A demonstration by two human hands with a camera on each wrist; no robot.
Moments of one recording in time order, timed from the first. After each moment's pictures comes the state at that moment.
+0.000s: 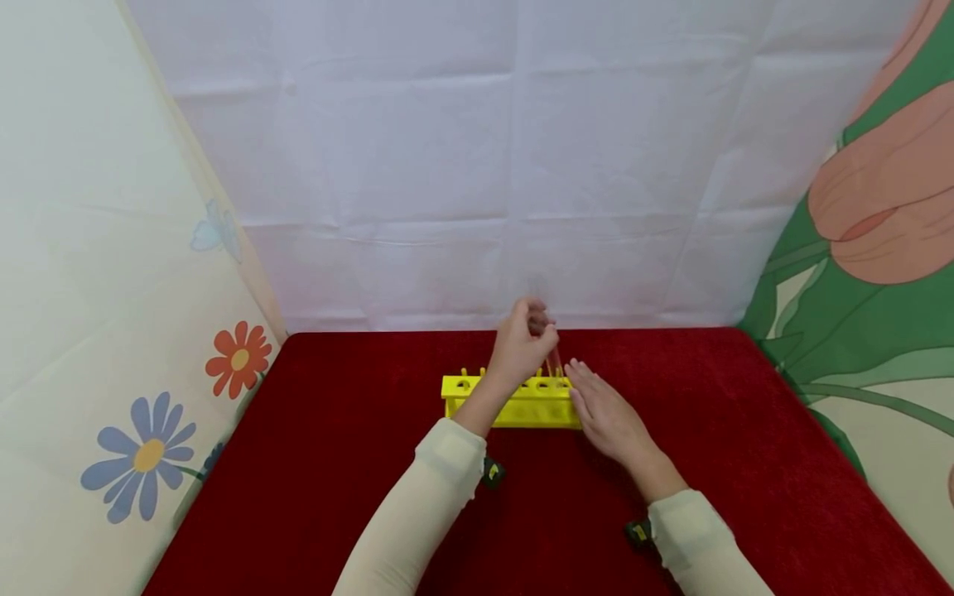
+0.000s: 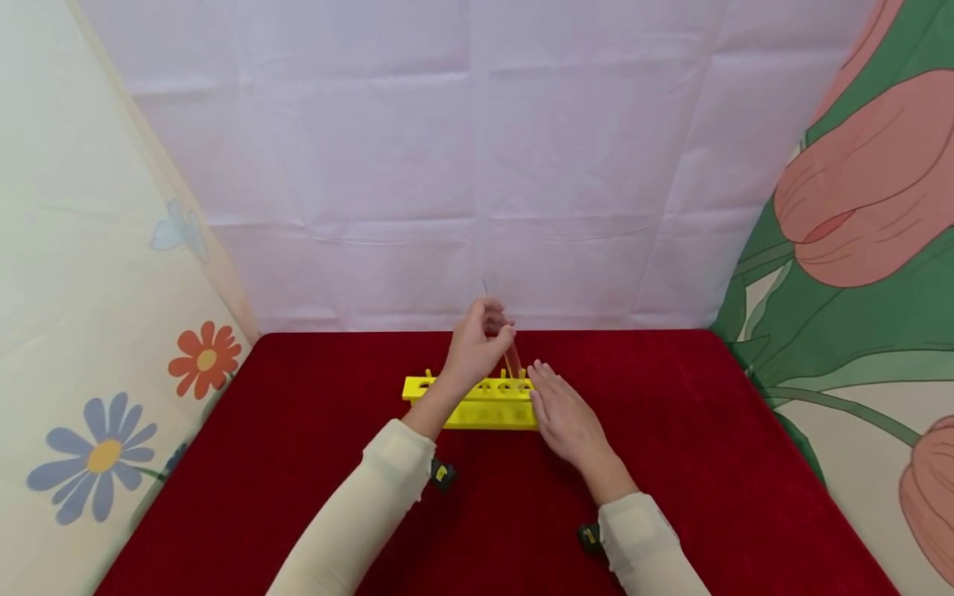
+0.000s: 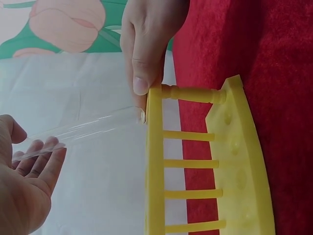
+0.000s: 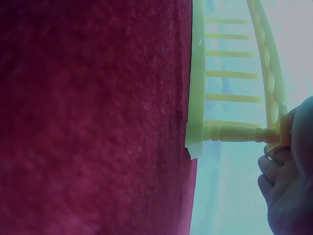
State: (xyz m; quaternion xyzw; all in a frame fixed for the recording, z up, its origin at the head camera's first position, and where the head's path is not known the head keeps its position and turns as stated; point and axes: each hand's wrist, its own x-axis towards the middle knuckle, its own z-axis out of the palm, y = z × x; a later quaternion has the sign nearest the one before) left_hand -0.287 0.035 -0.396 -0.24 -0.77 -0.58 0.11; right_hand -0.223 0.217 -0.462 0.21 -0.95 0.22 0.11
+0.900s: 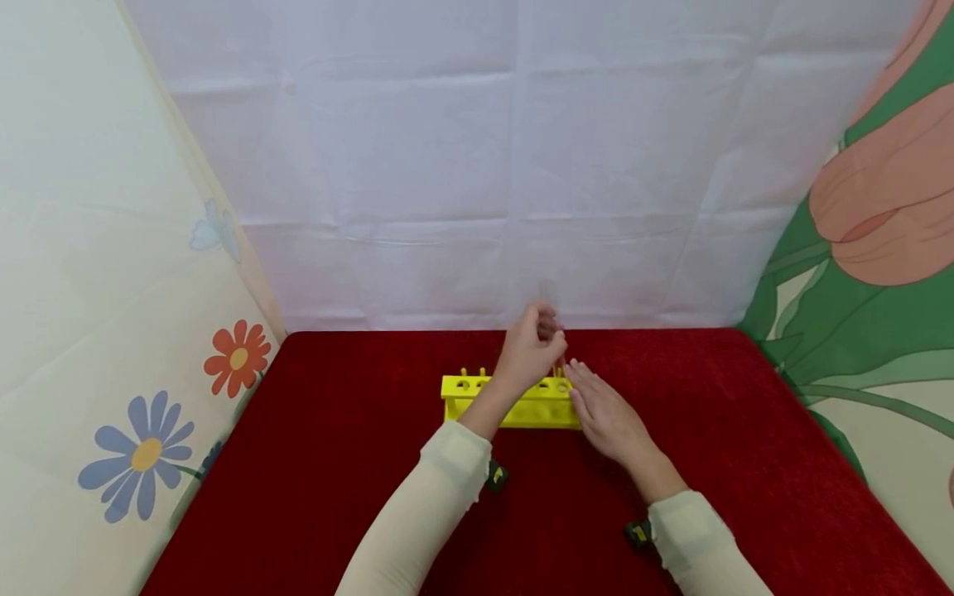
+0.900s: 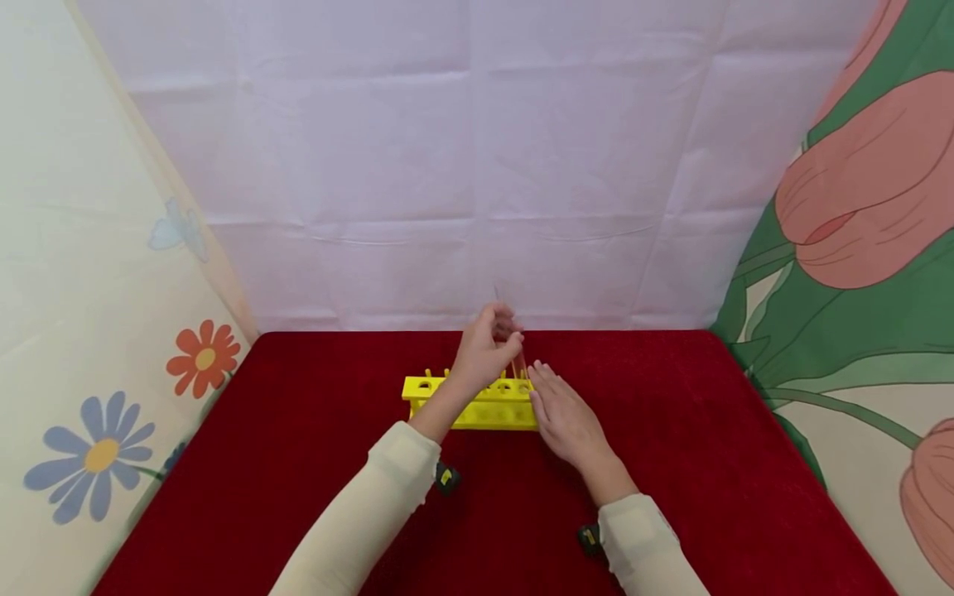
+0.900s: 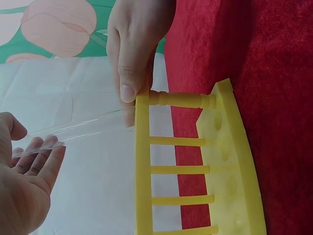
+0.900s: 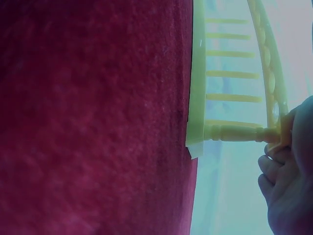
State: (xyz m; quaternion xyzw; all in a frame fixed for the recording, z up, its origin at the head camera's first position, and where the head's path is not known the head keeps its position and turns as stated) left_hand -0.286 0.044 -0.401 -0.25 -0.76 -0.59 0.09; right_hand -0.224 0.217 -0.460 0.20 -0.95 0.21 0.10
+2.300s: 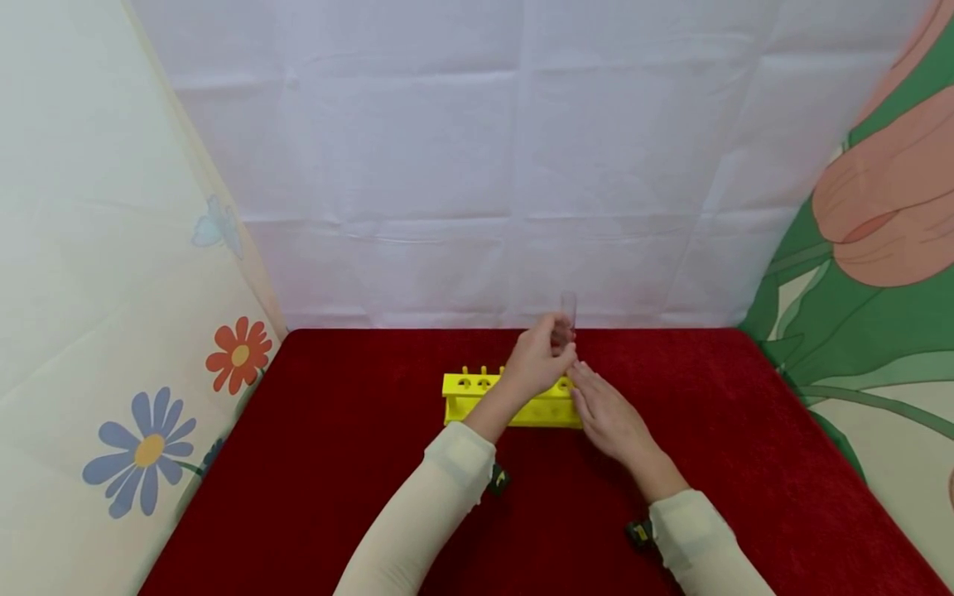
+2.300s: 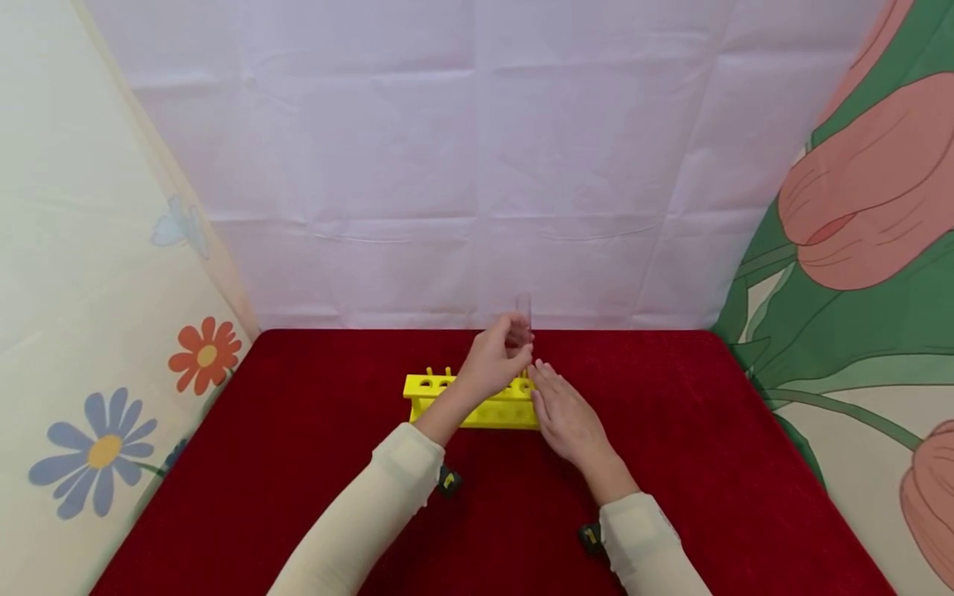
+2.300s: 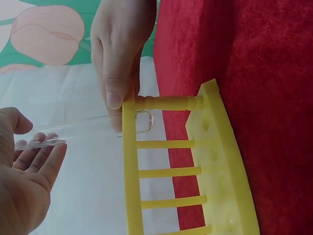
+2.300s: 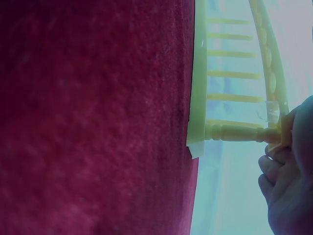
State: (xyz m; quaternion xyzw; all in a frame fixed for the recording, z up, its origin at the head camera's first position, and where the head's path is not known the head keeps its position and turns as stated) left_hand -0.280 0.053 -0.402 -0.26 -0.81 -0.53 0.05; right_hand -0.224 0.217 -0.461 0.21 -0.95 0.21 0.12
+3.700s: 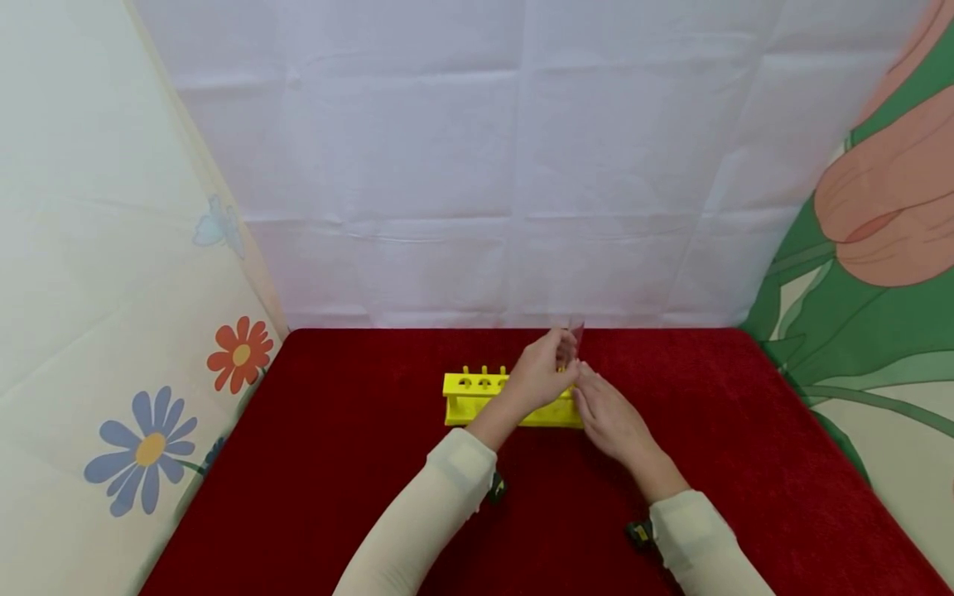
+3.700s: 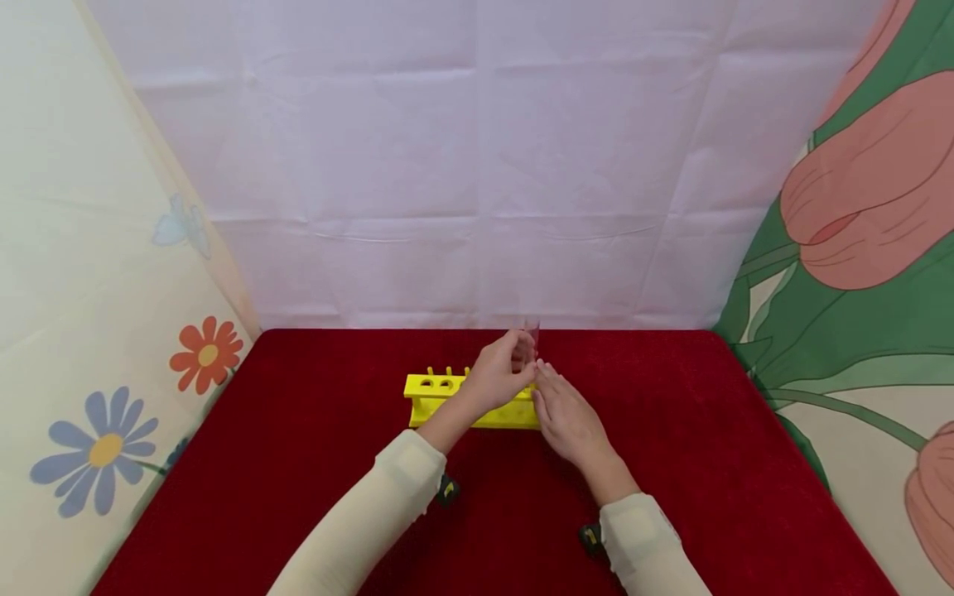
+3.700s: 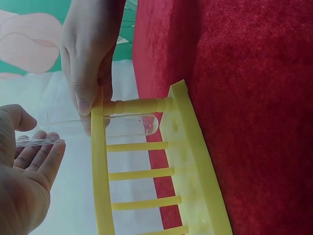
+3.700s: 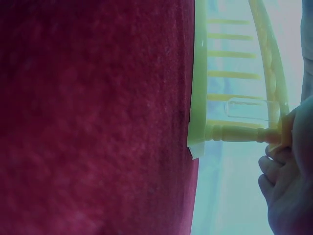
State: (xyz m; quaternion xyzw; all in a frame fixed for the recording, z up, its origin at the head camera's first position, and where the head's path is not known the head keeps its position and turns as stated) left_hand -0.278 0.054 -0.423 -0.29 -0.83 -0.47 0.05; right_hand -0.223 0.217 -0.461 0.20 -0.95 0.22 0.10
